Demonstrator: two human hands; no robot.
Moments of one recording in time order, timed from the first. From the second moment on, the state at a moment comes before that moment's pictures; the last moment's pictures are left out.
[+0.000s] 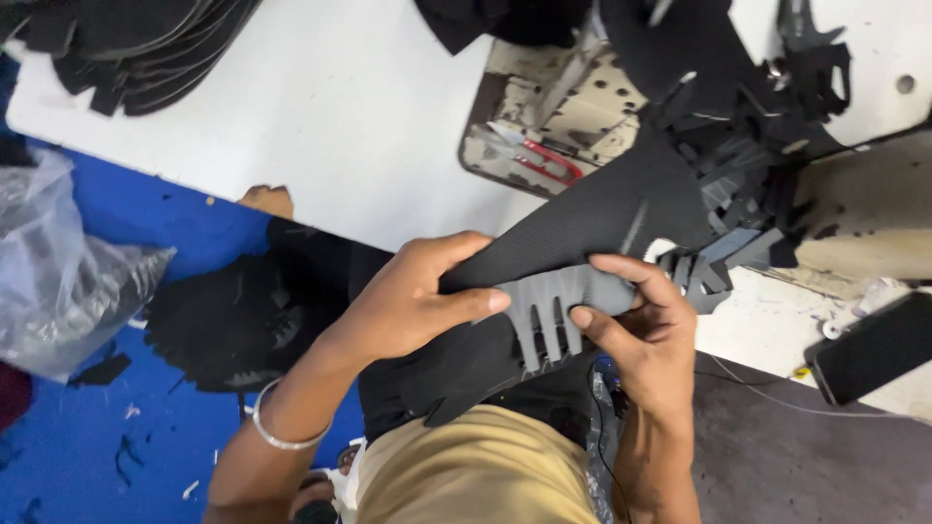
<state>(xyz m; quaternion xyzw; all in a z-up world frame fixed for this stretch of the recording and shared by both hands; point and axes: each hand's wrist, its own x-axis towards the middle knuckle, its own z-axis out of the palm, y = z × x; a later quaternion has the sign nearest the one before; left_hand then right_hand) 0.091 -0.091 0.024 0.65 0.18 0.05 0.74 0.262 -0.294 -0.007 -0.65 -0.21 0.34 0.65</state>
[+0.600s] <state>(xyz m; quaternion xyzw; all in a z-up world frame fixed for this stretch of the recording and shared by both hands) 0.121 -0.086 0.049 0.78 0.29 -0.02 0.56 0.271 -0.277 -0.009 -0.66 -0.23 0.38 0.60</state>
